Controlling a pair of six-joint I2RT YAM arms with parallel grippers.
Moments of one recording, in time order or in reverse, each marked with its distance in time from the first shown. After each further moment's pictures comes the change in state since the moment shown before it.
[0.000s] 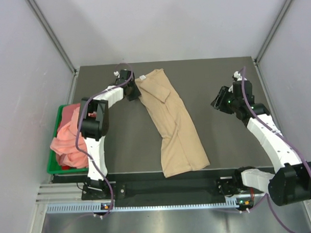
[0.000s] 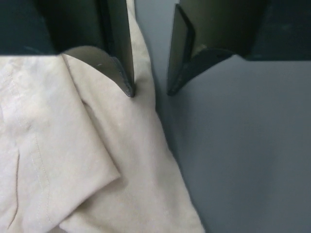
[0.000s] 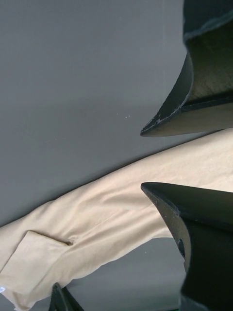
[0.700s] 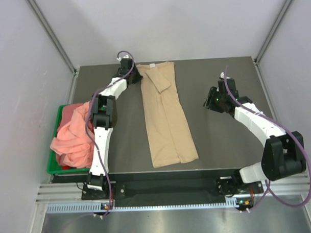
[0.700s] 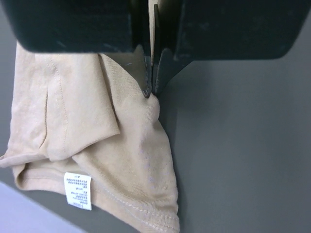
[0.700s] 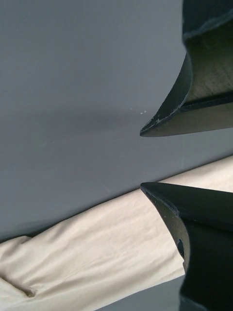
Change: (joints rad) left arm 0.046 0.399 0.556 0.067 0.081 0.025; right arm 0.072 0.237 0.029 0.089 0.059 0.013
